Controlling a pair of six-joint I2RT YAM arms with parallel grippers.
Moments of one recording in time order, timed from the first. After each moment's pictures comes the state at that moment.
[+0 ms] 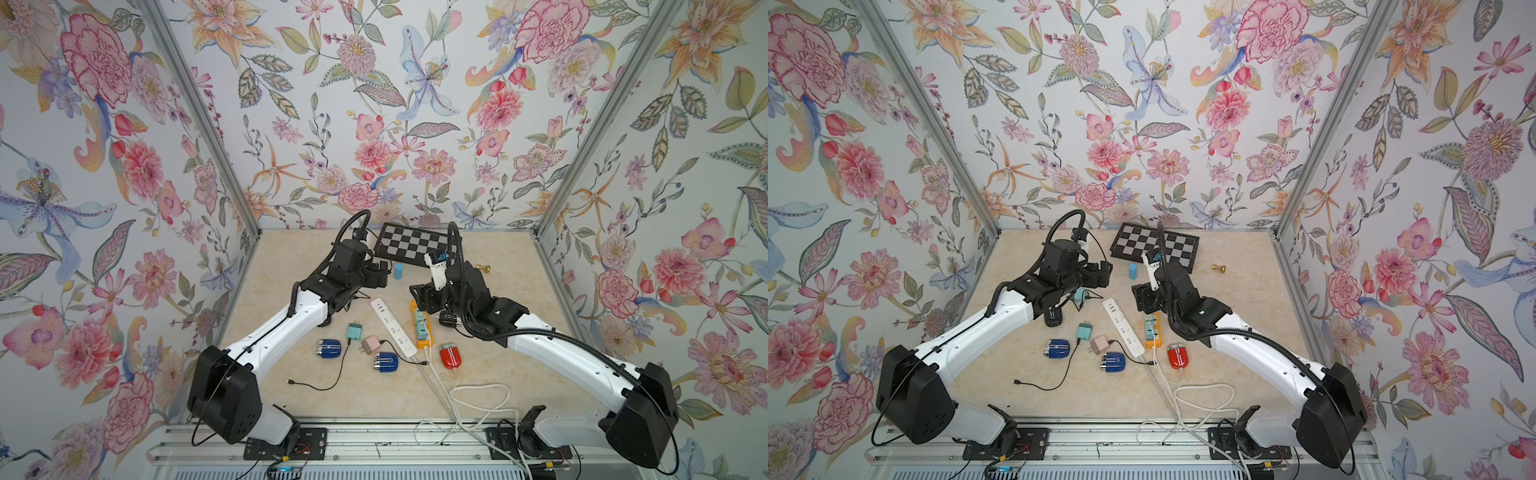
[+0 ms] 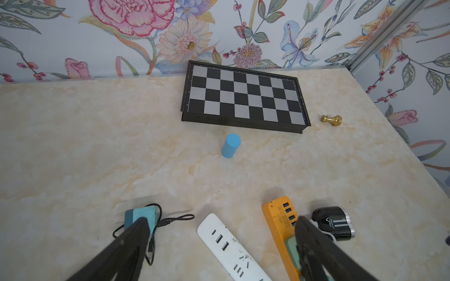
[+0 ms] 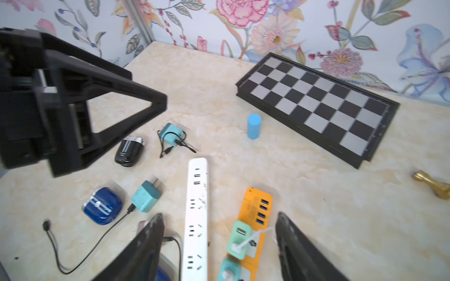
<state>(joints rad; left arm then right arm) -0.58 1.52 1.25 -0.32 -0.12 -0.30 0.67 1.28 1.01 -0.29 0.10 0.22</state>
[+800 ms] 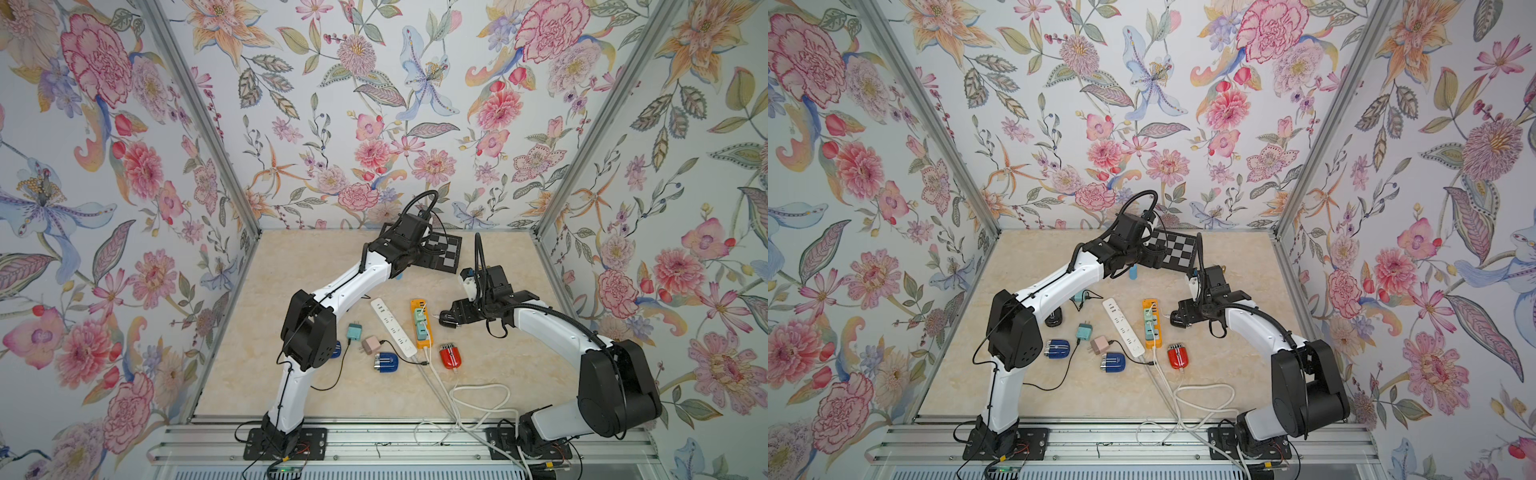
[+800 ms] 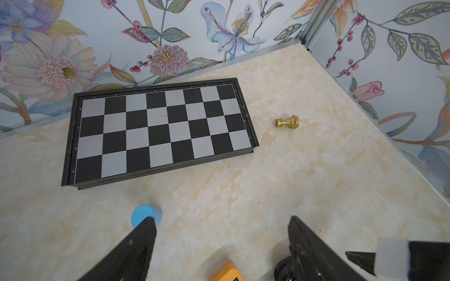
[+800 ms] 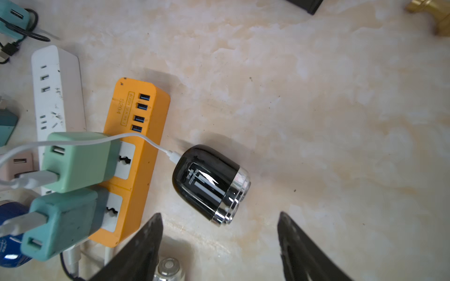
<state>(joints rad) -0.69 2.15 2.02 -0.54 -0.03 -0.17 0.35 1.50 0.93 -0.49 -0.12 0.05</state>
